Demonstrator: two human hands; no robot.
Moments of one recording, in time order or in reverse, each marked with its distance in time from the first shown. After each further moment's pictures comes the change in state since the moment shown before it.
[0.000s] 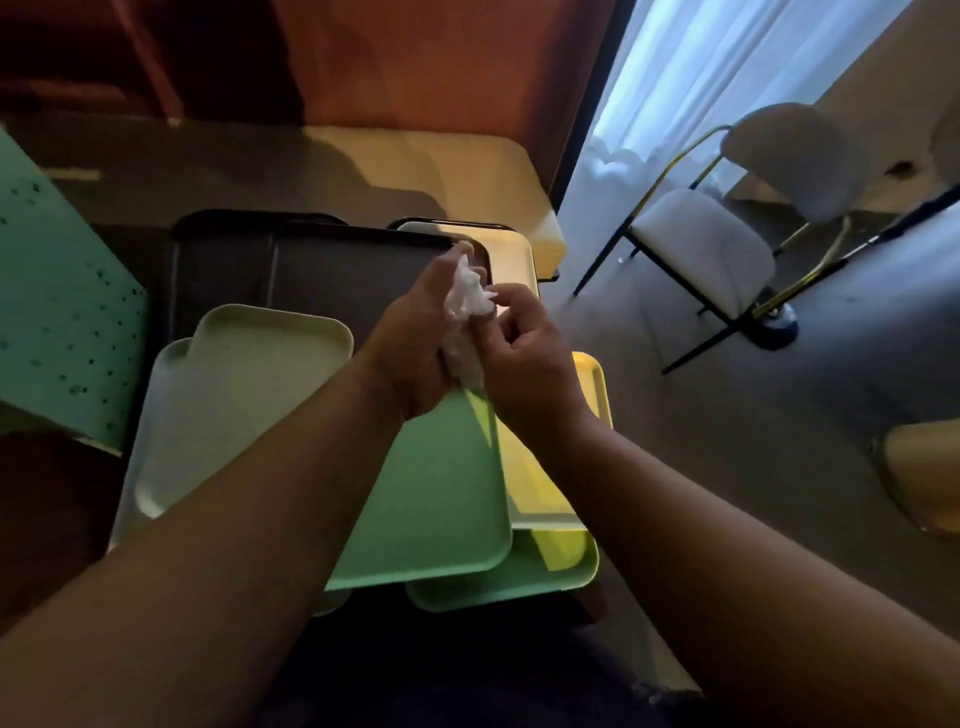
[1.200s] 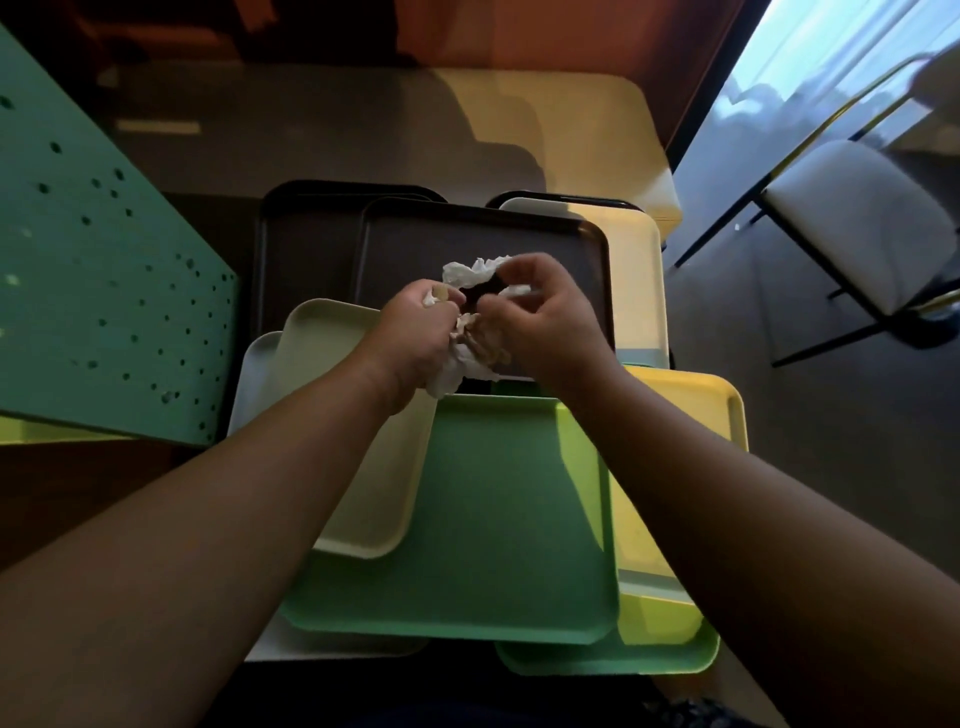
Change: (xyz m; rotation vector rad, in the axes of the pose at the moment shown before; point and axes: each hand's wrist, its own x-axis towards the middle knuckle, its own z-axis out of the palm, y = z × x) left_hand 0.054 0.030 -0.115 0.679 0.458 0.063; right_hand 0.097 0.039 0.082 0.005 -0.234 0.138
